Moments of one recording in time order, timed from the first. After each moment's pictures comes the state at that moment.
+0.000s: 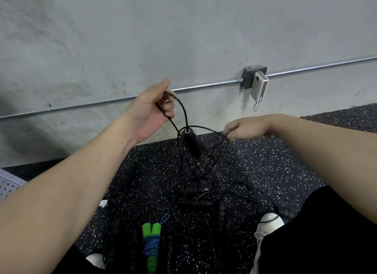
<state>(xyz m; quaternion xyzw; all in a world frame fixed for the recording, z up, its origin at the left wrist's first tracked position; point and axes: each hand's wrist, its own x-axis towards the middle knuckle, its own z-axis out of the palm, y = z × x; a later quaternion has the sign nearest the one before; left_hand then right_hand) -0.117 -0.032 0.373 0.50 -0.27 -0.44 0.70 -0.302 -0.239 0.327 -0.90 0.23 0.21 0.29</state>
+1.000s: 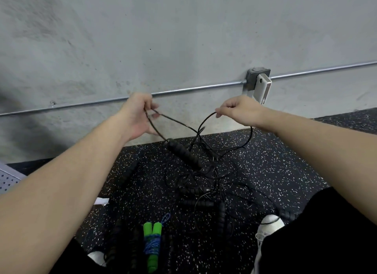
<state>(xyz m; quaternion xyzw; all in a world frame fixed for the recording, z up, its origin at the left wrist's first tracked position) -0.090 -0.016 0.373 0.67 -0.09 -0.38 0.63 -0.284 -0.219 0.353 -0.88 0.29 -0.08 0.36</state>
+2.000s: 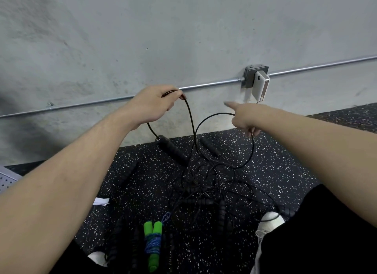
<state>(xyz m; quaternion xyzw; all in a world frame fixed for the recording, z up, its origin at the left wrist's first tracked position) -0.116 -0.031 0.400 0.80 -0.46 -0.18 0.33 -0.279 -0.218 0.351 -0.89 0.40 0.16 0.17</state>
